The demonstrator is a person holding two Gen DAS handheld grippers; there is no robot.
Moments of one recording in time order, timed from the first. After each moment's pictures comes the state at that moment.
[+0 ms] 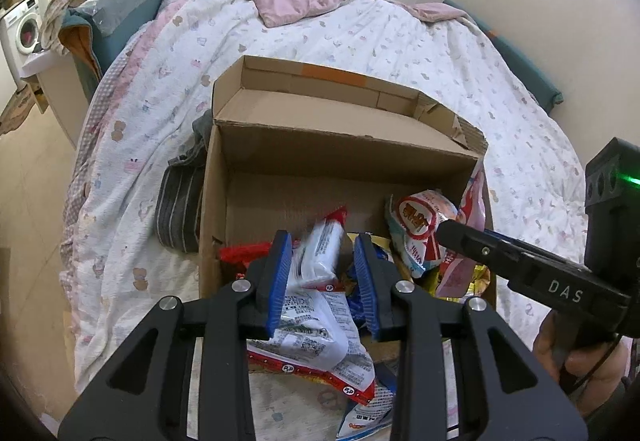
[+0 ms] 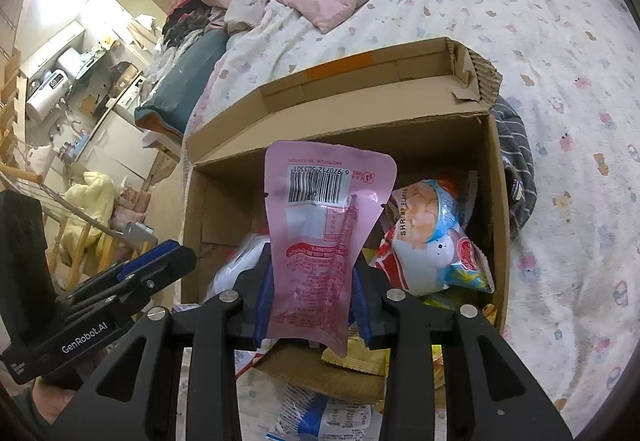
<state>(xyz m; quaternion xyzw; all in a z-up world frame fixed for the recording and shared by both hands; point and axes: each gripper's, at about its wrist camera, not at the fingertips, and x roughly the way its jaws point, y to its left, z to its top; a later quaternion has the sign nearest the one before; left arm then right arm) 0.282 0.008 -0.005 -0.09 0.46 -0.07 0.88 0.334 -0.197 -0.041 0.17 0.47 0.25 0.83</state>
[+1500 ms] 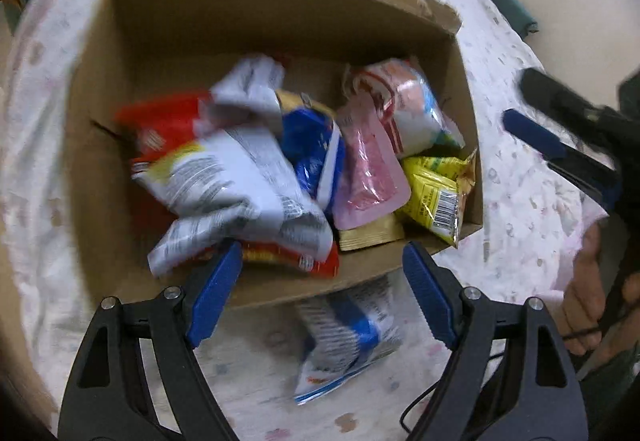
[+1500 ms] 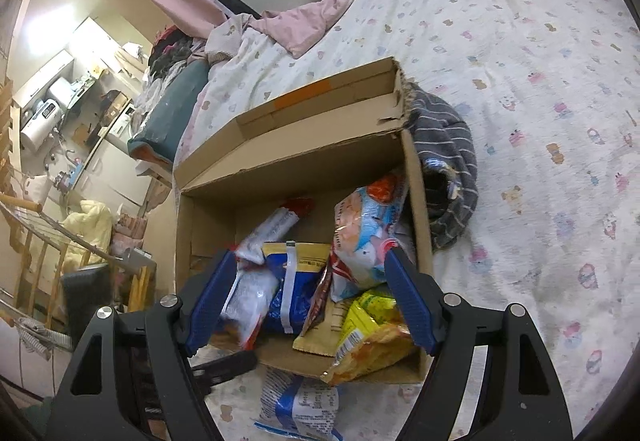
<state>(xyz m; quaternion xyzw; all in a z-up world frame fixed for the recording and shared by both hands) 0.273 -0.037 -0.076 -0.10 0.59 -0.16 0.78 0.319 -0.254 -0.030 0.20 0.46 0.21 0.84</state>
